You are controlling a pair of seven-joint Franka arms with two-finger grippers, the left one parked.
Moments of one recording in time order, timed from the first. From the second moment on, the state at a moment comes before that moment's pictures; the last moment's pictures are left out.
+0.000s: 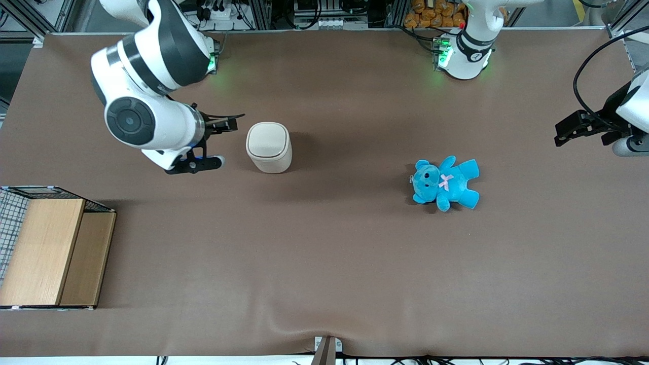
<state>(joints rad) 0.40 0.26 0.01 -1.58 0.20 1.39 0.29</state>
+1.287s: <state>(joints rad) 0.53 0.30 0.01 -1.79 0.24 1.56 0.45</state>
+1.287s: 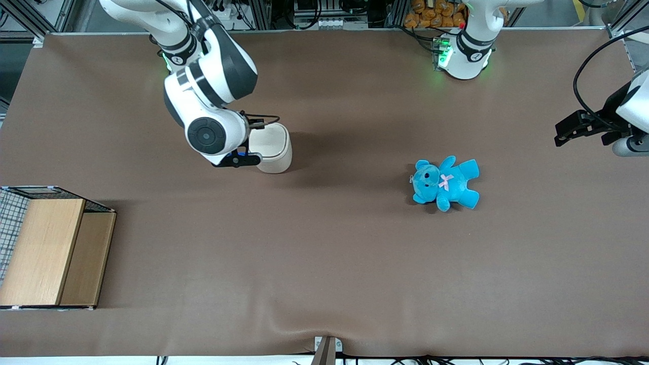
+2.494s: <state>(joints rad) 0.56 0.35 0.00 -1.90 0.25 1.75 0.53</state>
